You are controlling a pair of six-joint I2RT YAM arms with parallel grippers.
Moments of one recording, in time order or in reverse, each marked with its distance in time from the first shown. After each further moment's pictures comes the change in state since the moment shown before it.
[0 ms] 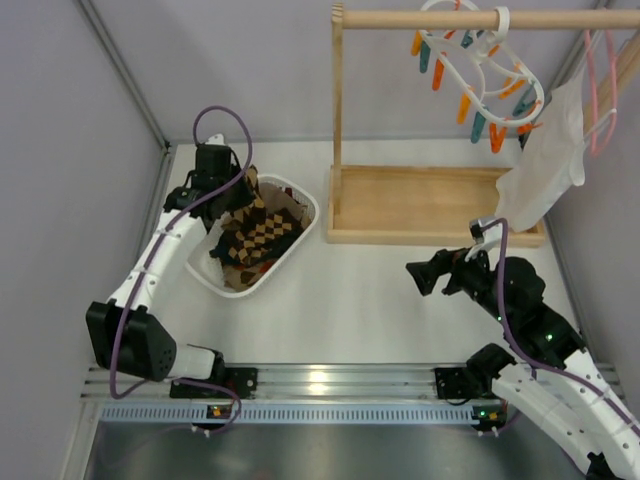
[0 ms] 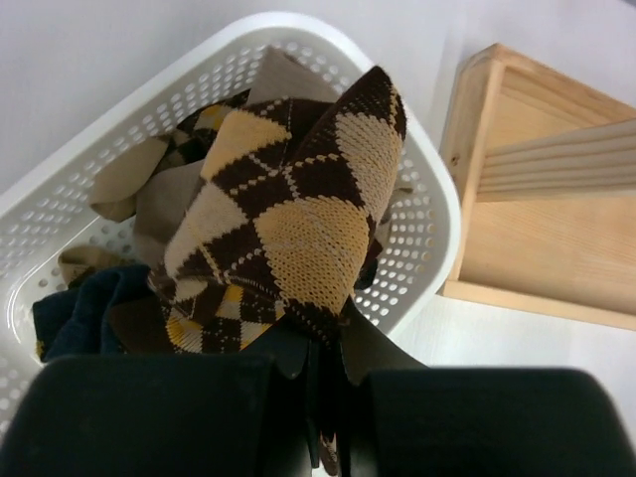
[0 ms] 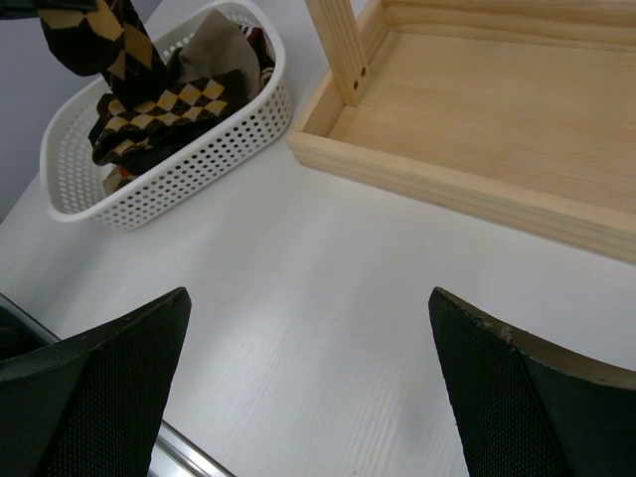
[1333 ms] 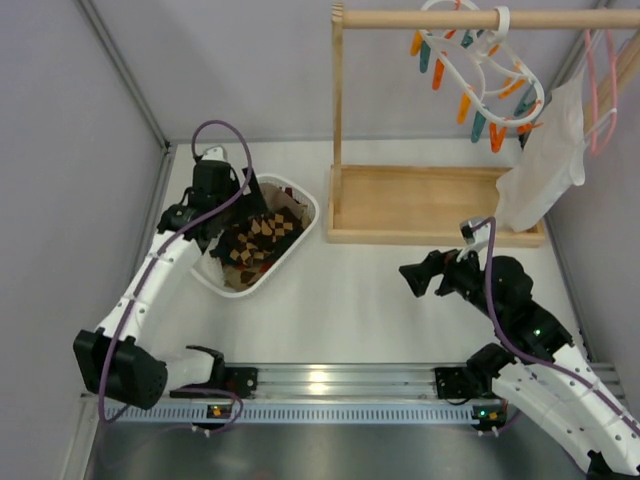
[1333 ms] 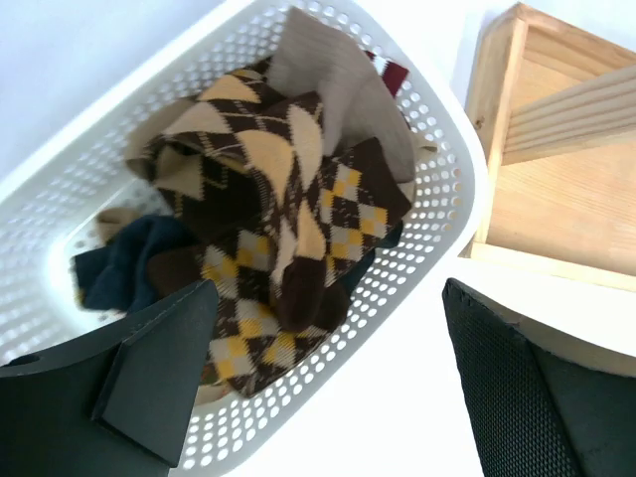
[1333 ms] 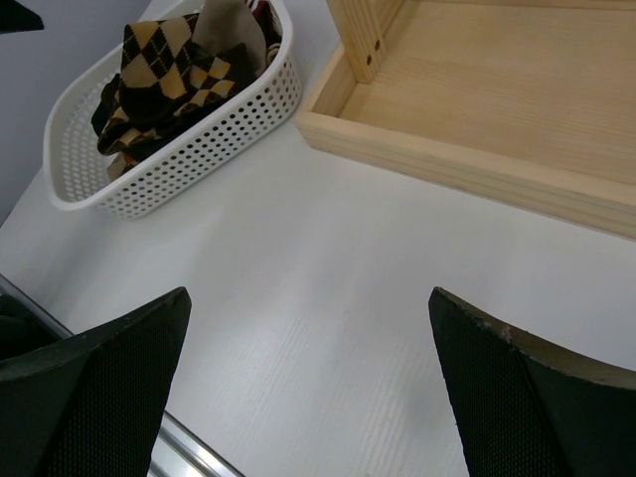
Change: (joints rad) left arm -0.043 -0.121 -0.113 -0.028 -0.076 0.029; right arm 0.000 0.024 -0.069 0.073 -0.049 0.040
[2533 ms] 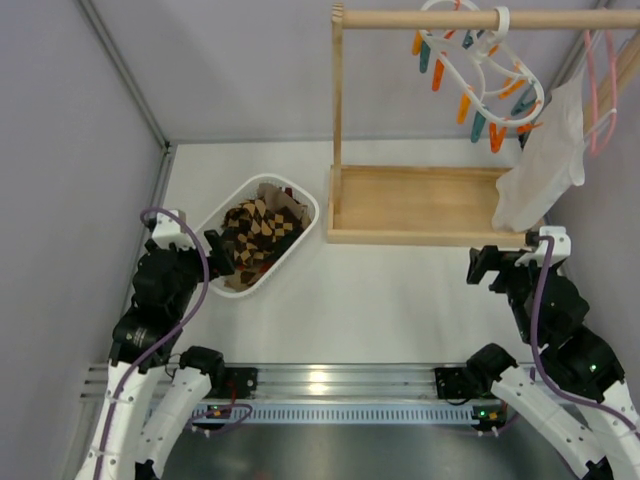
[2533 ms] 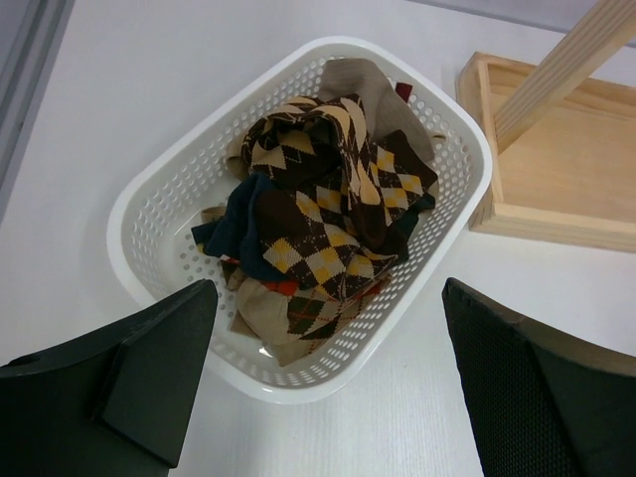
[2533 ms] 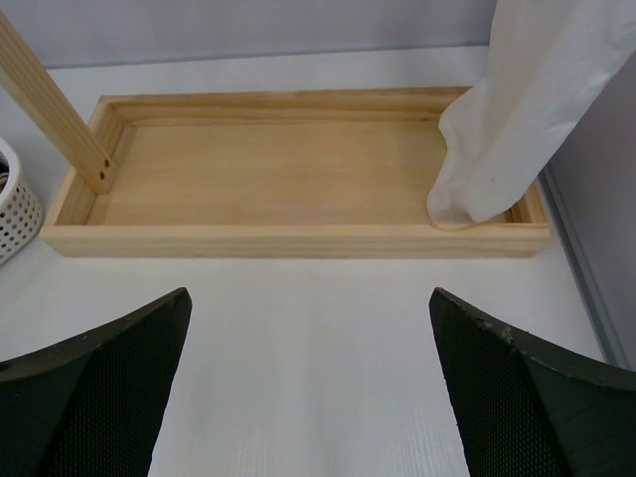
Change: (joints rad) left arm 0.032 -0.768 -0.367 -0.029 -0.036 0.209; right arm 0.000 -0.148 0.228 -0.307 0.609 -0.226
